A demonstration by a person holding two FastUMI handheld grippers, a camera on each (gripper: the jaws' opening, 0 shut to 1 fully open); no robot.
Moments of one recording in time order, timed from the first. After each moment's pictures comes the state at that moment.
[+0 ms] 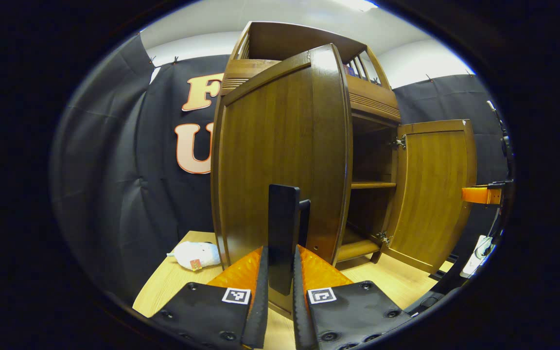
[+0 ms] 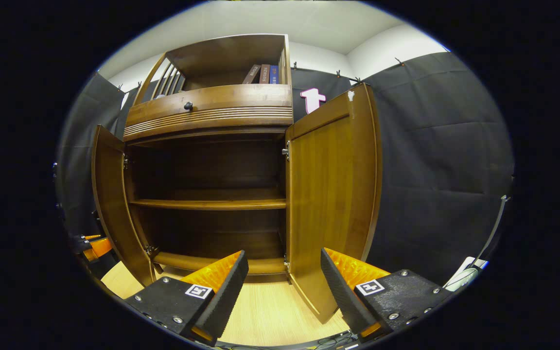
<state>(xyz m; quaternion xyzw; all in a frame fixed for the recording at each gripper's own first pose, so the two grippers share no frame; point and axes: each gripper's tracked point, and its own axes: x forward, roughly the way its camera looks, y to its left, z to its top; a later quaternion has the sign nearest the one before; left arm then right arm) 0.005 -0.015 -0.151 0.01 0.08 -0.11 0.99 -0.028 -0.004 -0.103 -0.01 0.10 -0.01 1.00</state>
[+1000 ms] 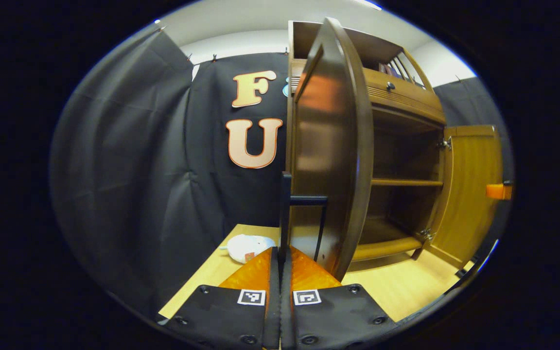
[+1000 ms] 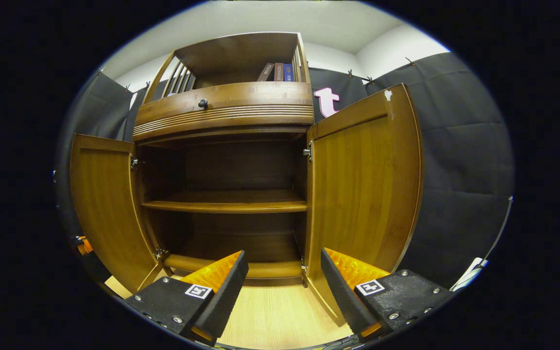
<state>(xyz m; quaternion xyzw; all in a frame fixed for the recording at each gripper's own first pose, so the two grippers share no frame) -0.004 0.101 -0.159 0.01 0.09 -0.01 1.00 -0.010 0.031 -0.103 0.00 0.10 0.02 0.99</state>
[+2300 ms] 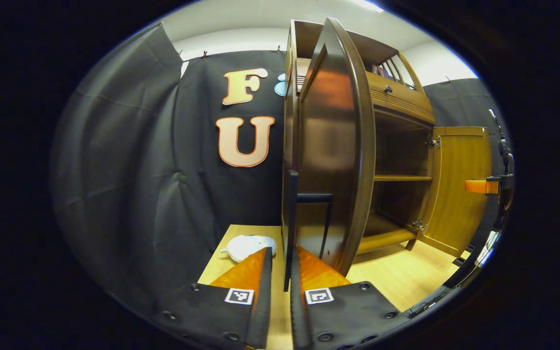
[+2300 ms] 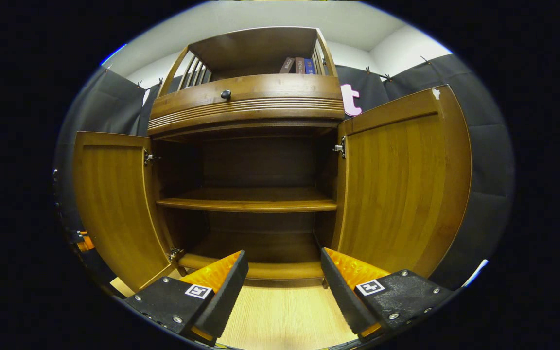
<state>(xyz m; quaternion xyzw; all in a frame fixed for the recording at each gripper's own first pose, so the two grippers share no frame) -0.003 0.149 -0.155 0.02 0.10 -0.05 0.99 0.009 0.078 -0.111 0.00 0.11 0.07 0.99</state>
